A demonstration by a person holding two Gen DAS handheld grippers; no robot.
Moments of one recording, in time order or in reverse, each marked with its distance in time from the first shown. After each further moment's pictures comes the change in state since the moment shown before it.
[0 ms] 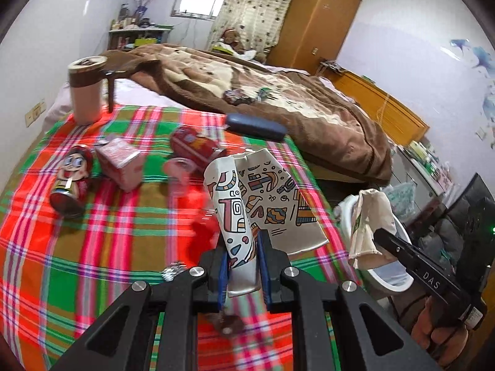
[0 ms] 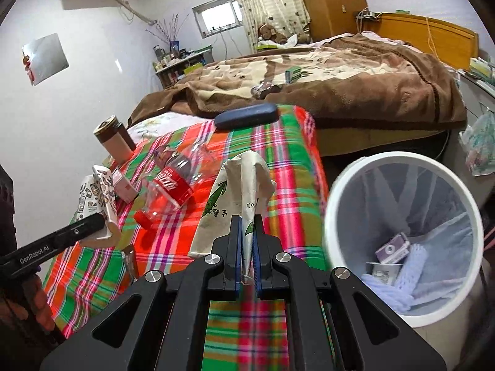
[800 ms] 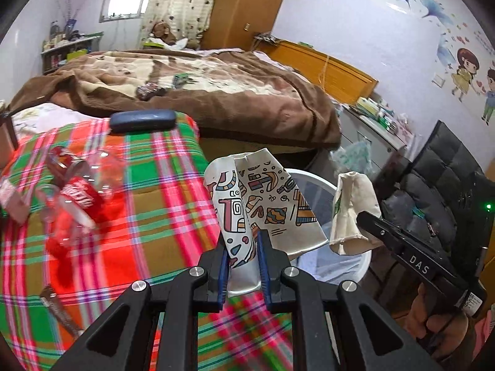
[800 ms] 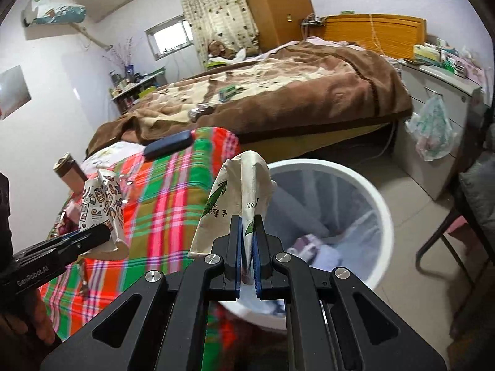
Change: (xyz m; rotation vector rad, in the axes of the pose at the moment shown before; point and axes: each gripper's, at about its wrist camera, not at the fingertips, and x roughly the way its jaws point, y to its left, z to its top) left arm 0.051 -0.149 -0.008 0.204 0.086 -0.177; right arm -0.039 -0.090 0.002 0.112 -0.052 -0.170
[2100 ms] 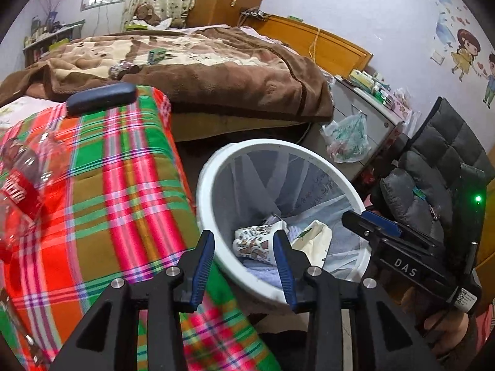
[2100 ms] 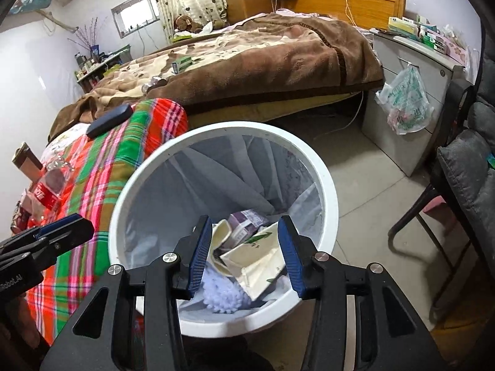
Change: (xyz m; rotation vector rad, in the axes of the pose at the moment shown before) left arm 0.060 -0.036 -0.006 0.024 0.098 -0.016; right arm 0.022 -0.053 -0.008 0.016 0.112 -0.111
